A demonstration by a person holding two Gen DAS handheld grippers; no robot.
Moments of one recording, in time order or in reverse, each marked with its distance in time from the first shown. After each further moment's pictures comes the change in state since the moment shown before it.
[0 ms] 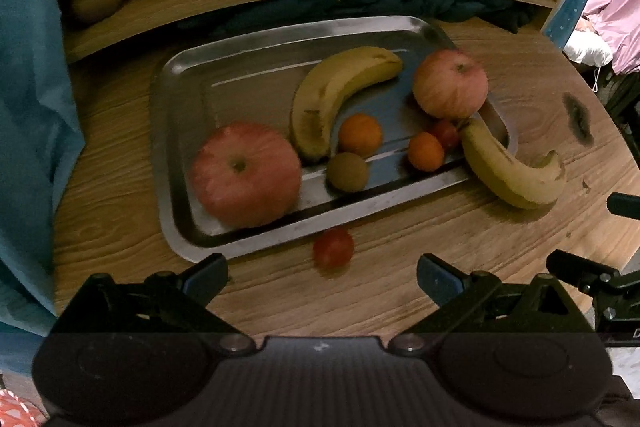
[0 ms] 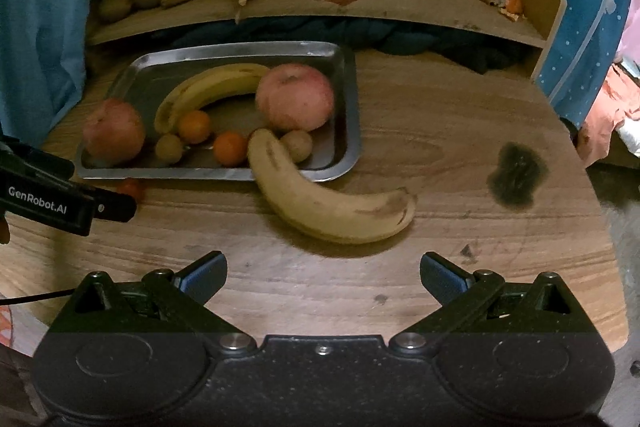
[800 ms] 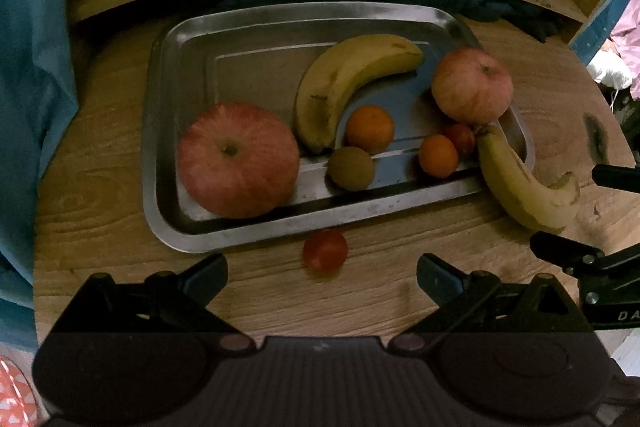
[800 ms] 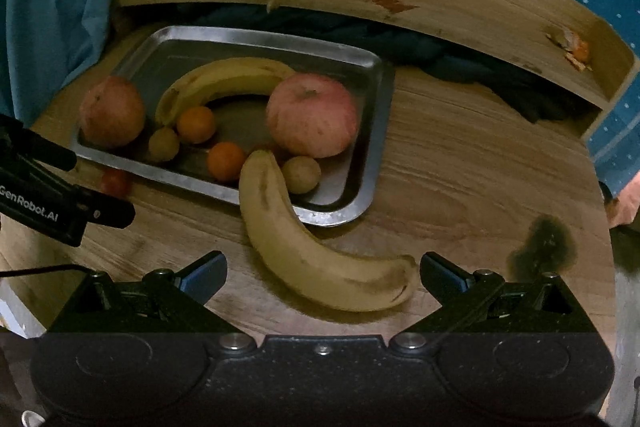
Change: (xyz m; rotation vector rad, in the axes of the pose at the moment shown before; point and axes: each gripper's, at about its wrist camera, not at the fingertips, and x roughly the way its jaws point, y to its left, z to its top) left arm 0.019 -0.001 0.005 -0.122 0.055 0.005; right arm 0.039 -0.011 0.039 -0.213 0.042 0.077
